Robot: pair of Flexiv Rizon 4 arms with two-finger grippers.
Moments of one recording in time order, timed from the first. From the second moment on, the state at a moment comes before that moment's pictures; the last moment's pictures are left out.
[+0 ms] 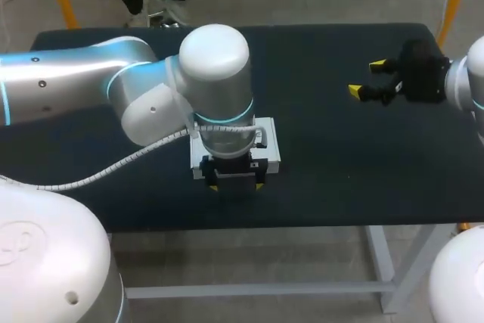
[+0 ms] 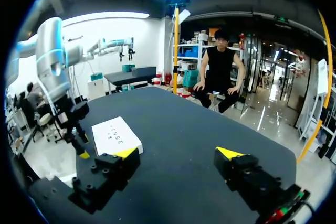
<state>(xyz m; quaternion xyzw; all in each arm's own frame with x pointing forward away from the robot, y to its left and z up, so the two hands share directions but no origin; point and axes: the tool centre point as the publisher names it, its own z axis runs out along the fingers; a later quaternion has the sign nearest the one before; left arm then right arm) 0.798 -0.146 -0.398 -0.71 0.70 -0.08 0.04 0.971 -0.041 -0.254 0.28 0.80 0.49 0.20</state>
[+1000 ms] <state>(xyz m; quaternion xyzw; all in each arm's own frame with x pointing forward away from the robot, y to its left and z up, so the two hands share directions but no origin) 0.897 -0.128 -0.399 -0.74 0.67 -0.07 0.05 0.971 -0.041 -0.254 0.28 0.80 0.49 0.20</state>
